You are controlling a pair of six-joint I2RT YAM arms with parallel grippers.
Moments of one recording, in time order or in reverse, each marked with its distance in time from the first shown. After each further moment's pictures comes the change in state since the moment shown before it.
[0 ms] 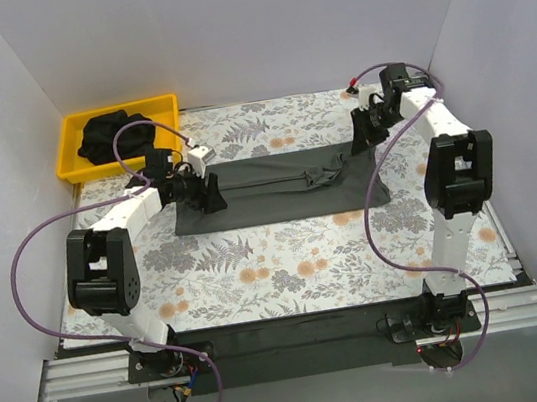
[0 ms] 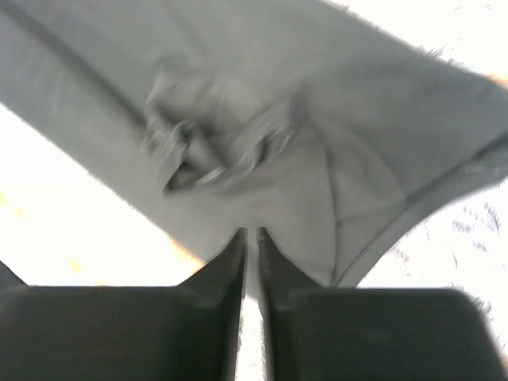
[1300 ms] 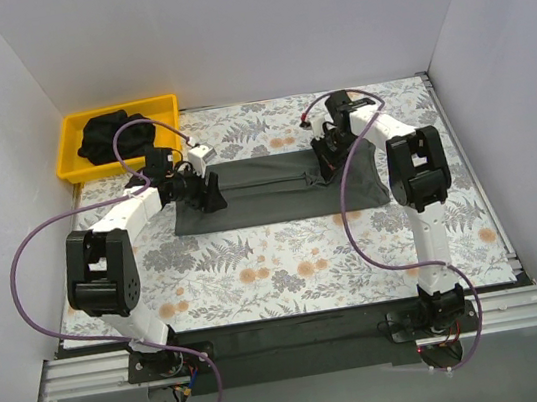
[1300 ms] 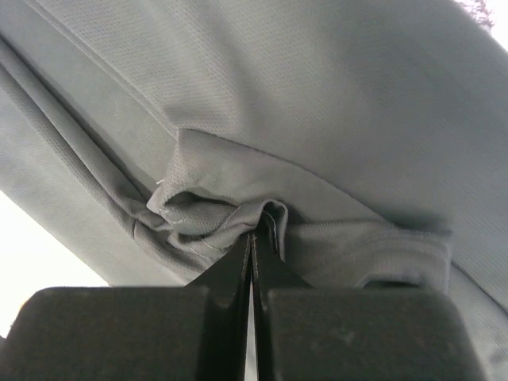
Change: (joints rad) left arm 0.001 -0.006 0.007 -0.005 -0.003 0.013; right arm 0.229 0.171 0.027 0.042 0.139 -0.053
